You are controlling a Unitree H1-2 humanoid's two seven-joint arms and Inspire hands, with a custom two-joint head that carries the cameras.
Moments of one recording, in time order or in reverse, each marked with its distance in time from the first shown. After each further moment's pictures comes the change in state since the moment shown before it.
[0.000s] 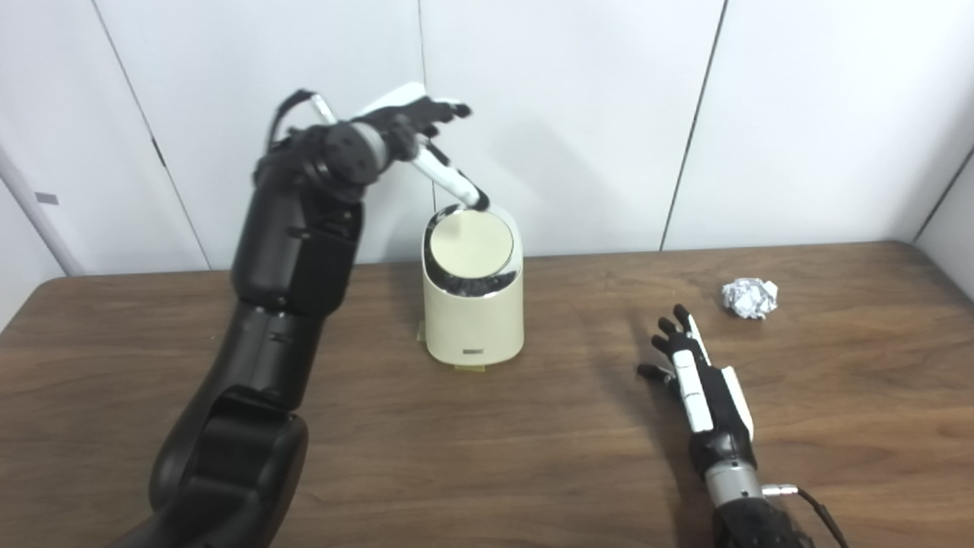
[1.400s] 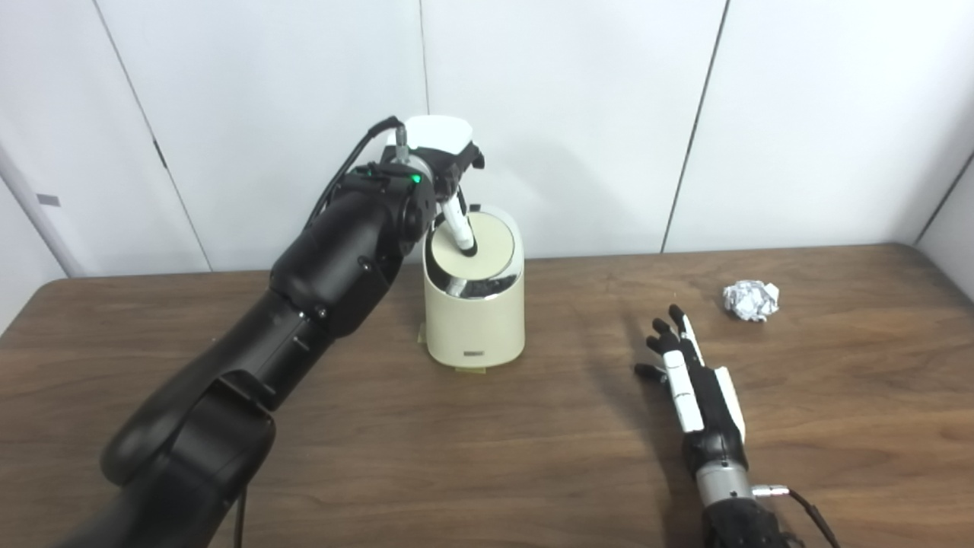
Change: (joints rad) left arm -0.041 0.099 -0.406 0.136 0.047 -0.067 0.198; right arm -0.008 0.022 0.014 0.005 -0.051 -0.008 -0.039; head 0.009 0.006
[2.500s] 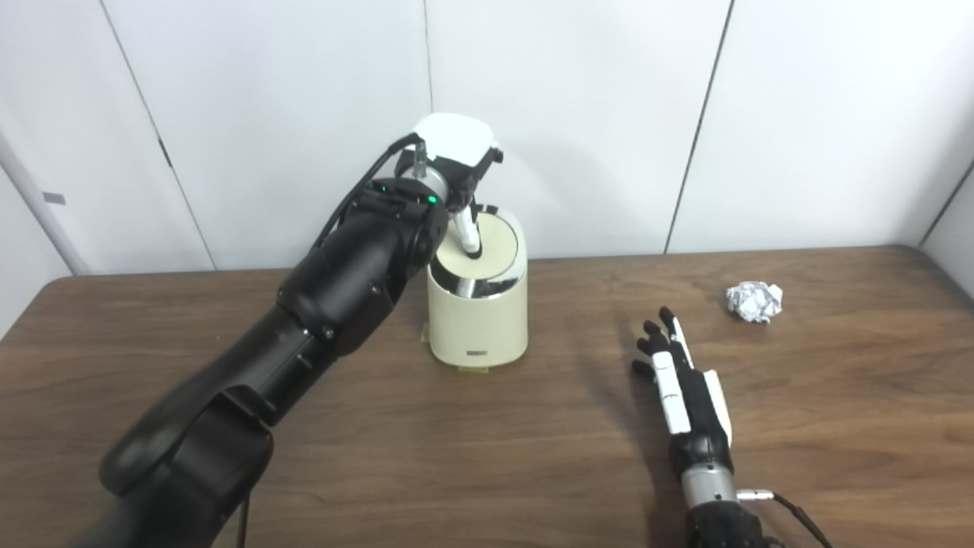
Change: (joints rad) left arm 0.032 0.002 -0.055 -0.041 0.057 -0.072 0.078; right arm 0.004 0.042 0.008 -0.011 -0.016 0.030 -0.030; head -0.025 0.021
